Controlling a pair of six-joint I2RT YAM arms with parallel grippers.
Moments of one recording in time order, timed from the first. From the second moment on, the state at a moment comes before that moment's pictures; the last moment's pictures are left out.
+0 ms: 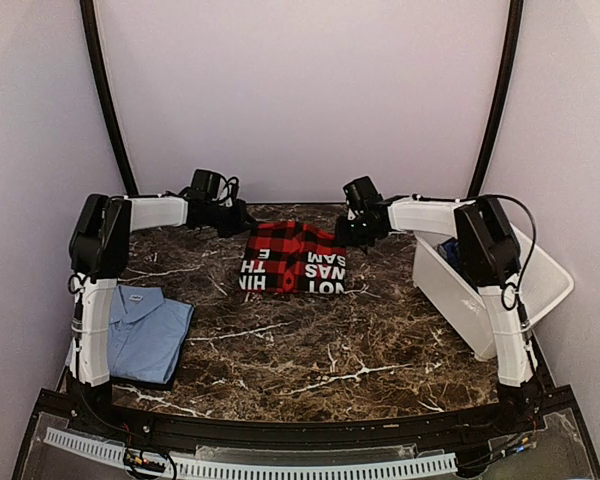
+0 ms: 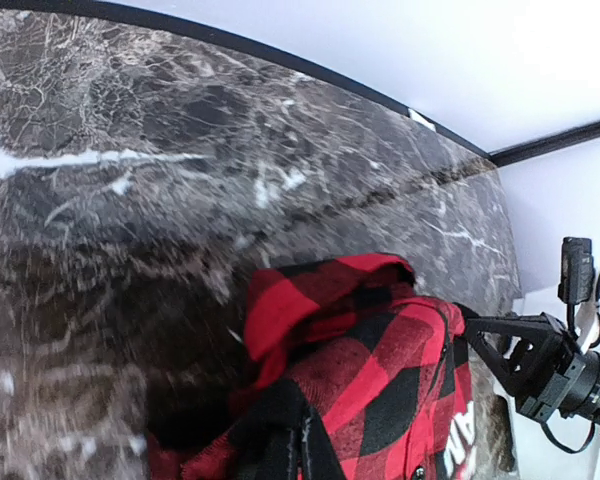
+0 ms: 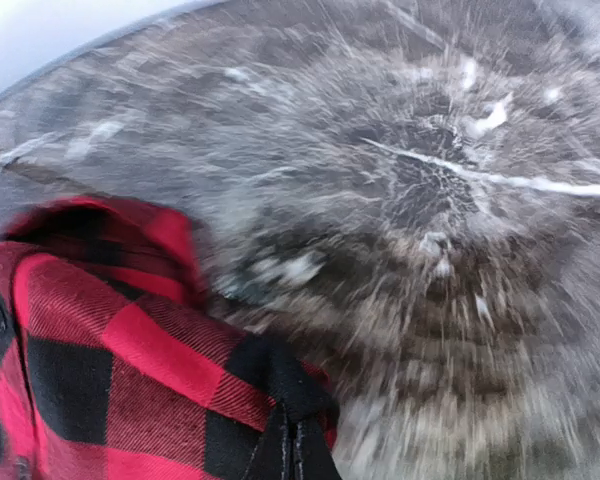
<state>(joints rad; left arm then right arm) -0.32 2.19 1.68 -0.17 0.47 -0.59 0.56 2.24 1.77 -0.37 0.04 0.51</state>
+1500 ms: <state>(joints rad) -0.43 1.74 0.88 0.07 0.36 -0.76 0.68 1.77 1.15 -0.30 0.05 0.56</state>
